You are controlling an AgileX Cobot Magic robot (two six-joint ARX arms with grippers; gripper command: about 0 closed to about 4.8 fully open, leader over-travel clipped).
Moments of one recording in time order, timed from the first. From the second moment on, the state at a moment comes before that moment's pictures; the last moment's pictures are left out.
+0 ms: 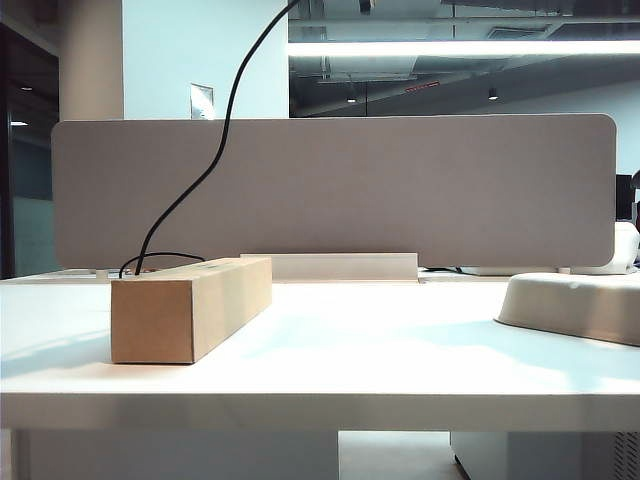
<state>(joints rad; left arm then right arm) -0.58 1.91 1.77 0.32 1.21 -0.56 0.08 1.23 0.72 1.20 -0.52 1.15</state>
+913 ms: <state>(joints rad) -0.59 1.91 1.77 0.32 1.19 -0.56 0.08 1.23 0.72 1.20 -0.55 1.17</state>
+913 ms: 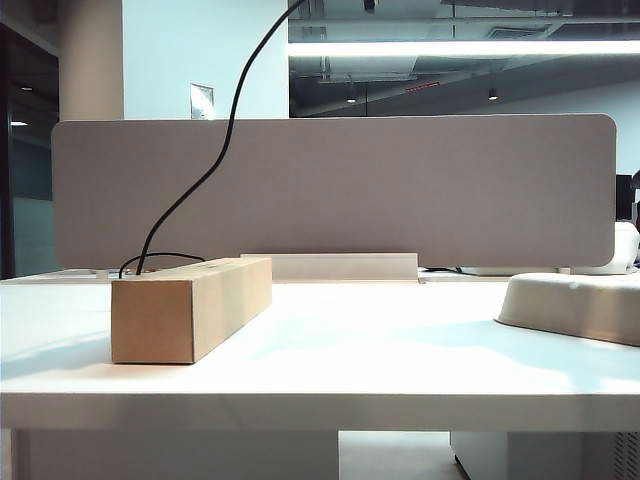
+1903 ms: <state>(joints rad) -0.34 1.91 1.77 -0.04 1.45 -0.51 0.08 1.24 0.72 0.78 -0.52 0.79</state>
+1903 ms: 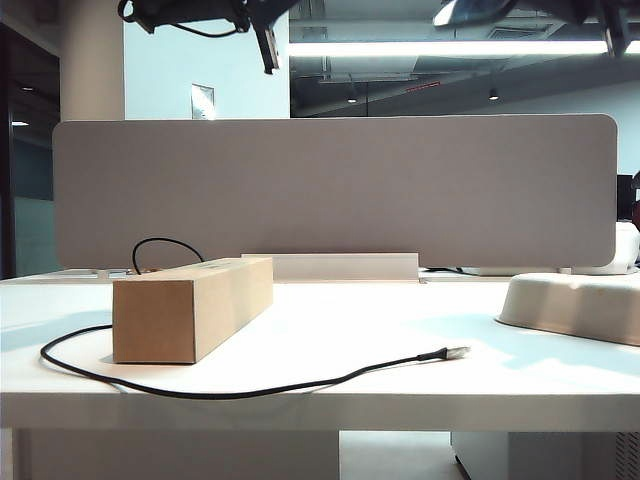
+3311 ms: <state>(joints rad) -0.80 2.13 1.78 -0.78 0.22 0.37 -0.07 1.24 0.72 0.63 -0.58 0.71</state>
